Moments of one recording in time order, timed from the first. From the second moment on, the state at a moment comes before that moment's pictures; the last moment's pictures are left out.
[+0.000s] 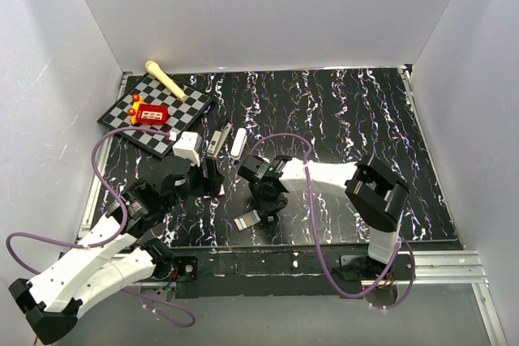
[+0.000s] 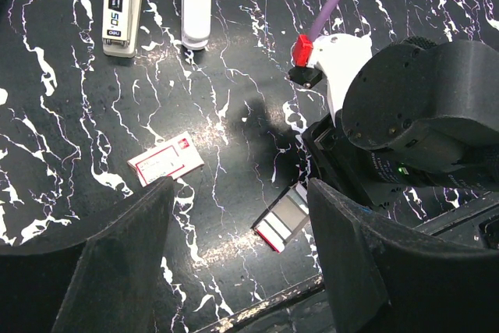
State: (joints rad) left arm -0.76 0.71 0.78 -0.61 -0.26 -0.44; right arm 1.08 1.84 1.22 -0.75 0.05 0.63
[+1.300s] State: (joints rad) left arm -0.75 0.70 0.78 -0.61 -0.25 -0.44; right arm 1.08 1.85 1.23 -0.83 0.10 0.69
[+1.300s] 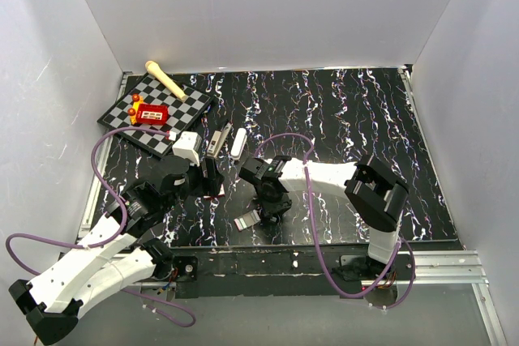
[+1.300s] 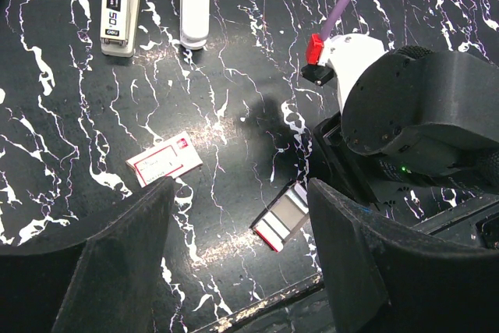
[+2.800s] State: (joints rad) left arm -0.75 0.69 0.78 -0.60 -0.22 -0.44; right arm 1.10 1.78 1.18 -0.80 0.11 0.88
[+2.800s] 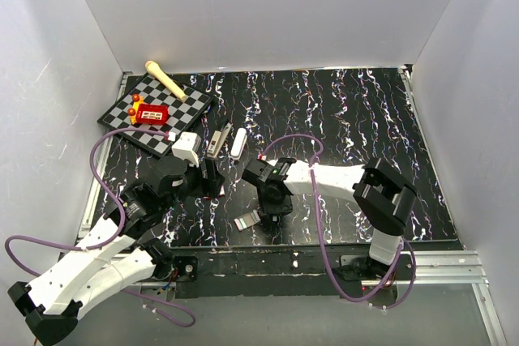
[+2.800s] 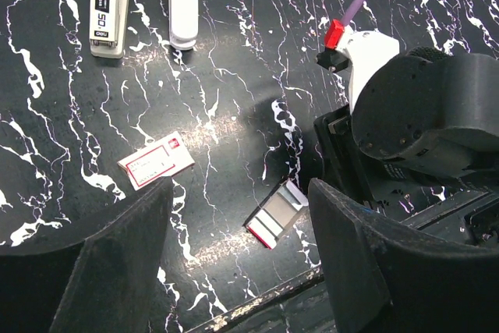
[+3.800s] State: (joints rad) left arm -0.75 0.70 0.78 -0.60 -0.22 -0.44; right arm 1.10 1.83 1.20 -0.82 0.08 0.94
